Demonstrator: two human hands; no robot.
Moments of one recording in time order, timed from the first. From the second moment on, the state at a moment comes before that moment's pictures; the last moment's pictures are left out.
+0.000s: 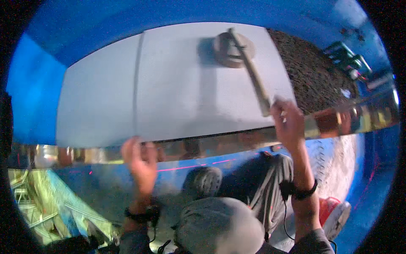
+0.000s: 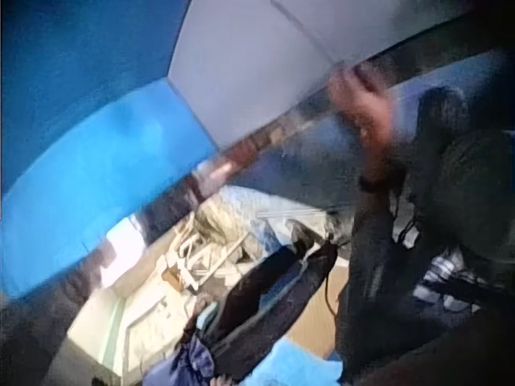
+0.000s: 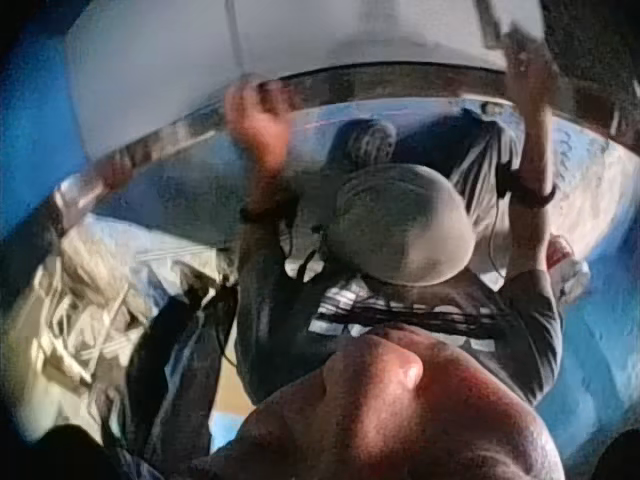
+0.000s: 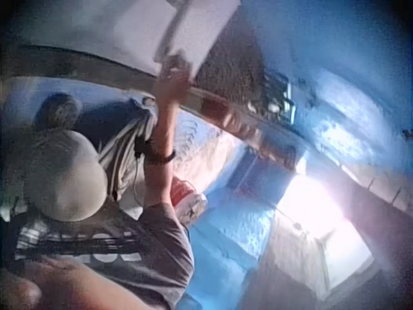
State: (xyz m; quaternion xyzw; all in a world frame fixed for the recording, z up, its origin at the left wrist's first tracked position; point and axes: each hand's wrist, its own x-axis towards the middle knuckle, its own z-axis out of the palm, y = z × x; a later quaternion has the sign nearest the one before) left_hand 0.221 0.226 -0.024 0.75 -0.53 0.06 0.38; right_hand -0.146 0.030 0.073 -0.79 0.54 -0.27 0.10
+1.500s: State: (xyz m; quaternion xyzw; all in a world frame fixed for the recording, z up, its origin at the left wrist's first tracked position) left_hand 0.245 0.151 -0.017 0.88 -0.45 -0.03 0.15; right_hand -0.288 -0.095 0.016 -0.74 0.64 -0.11 0.20
